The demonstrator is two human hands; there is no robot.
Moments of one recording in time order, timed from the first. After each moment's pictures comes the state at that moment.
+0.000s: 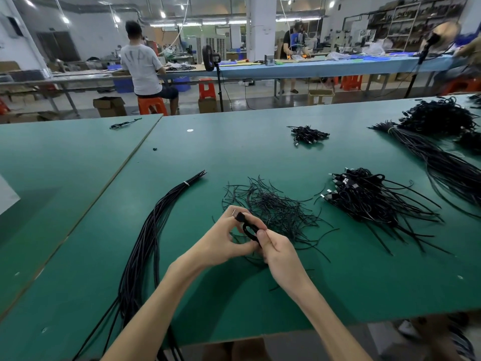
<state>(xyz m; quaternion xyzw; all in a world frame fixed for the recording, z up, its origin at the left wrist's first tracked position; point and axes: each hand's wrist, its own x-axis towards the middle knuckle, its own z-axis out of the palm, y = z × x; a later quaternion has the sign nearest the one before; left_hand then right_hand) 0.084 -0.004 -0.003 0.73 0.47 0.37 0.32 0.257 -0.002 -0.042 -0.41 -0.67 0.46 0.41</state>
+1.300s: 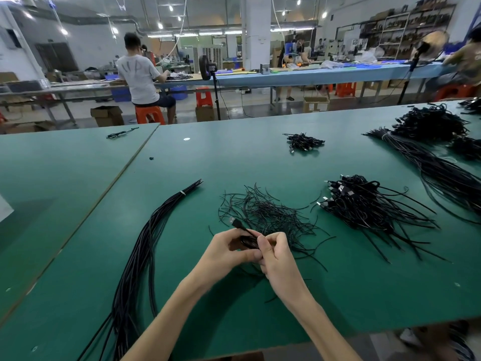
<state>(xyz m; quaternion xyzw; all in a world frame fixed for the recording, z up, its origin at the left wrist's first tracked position) 0.097 -0.001 -0.026 0.61 0.42 0.47 0.48 0.257 -0.002 -0.039 -0.43 -0.59 0.51 0.45</state>
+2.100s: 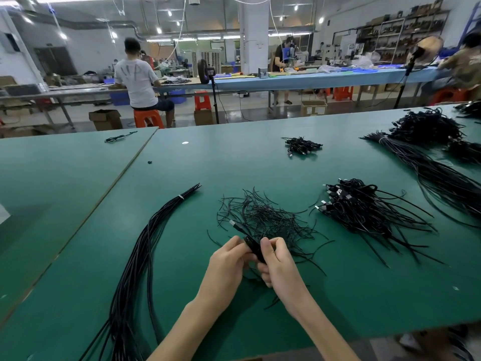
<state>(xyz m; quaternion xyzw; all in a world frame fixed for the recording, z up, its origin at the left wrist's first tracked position) 0.115 -0.013 -0.048 0.73 0.49 0.47 0.11 0.262 -0.006 -0.030 -0.42 -0.56 0.58 0.43</state>
